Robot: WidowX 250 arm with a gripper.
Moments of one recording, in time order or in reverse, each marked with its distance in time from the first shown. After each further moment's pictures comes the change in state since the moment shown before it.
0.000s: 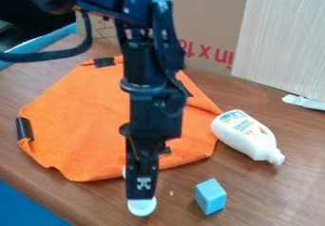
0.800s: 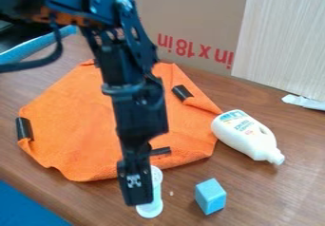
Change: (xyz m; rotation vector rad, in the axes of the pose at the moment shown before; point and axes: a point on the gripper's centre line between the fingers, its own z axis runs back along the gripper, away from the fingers) arm -0.003 0.002 0.001 -0.043 -0.162 -0.027
